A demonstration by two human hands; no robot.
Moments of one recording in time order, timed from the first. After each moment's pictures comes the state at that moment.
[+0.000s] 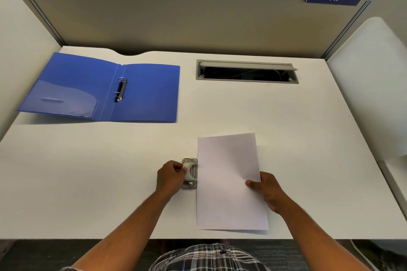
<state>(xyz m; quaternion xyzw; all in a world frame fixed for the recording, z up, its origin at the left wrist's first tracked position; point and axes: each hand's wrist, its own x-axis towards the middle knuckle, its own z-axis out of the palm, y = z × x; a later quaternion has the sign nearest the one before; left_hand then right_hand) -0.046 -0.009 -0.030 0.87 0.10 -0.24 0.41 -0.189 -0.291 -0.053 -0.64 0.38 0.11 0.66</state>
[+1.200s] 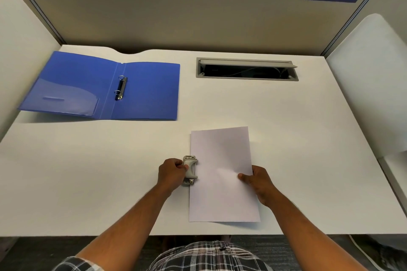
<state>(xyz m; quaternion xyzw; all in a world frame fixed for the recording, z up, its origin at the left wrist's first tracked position) -0.045 -0.010 -0.014 0.87 0.09 -0.24 0.41 -0.171 -0.267 -0.058 -0.64 0.39 0.09 0.65</state>
